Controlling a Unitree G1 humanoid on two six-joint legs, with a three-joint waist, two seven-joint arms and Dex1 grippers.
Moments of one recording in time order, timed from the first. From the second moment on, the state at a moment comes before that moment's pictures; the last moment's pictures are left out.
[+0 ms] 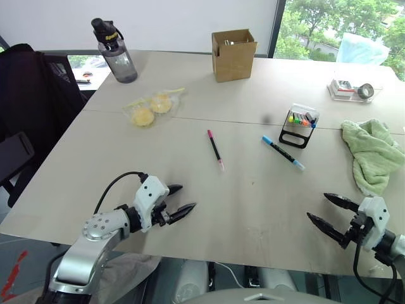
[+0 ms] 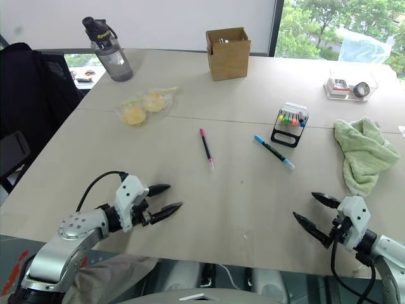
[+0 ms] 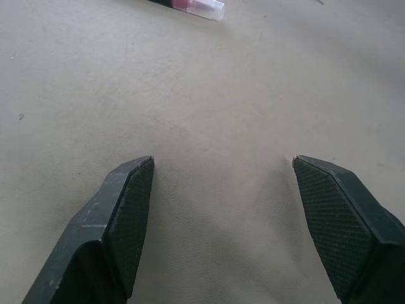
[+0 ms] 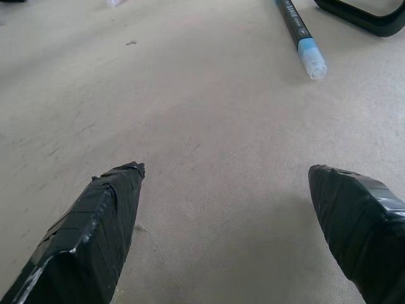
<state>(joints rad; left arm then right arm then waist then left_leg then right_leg) 0.18 0.67 0.04 -0.36 -0.36 0.35 -0.80 0.37 -0.58 -0.29 -0.15 0.44 0.01 0.98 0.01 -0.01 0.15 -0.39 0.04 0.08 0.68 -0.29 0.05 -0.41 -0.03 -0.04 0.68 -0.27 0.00</state>
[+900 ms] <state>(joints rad) 0.20 0.67 0.07 -0.36 -0.40 0.36 -0.84 0.30 -0.60 -0.27 -0.10 0.40 0.00 0.99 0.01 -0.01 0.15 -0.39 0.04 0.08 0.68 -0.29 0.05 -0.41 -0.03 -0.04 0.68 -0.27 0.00</state>
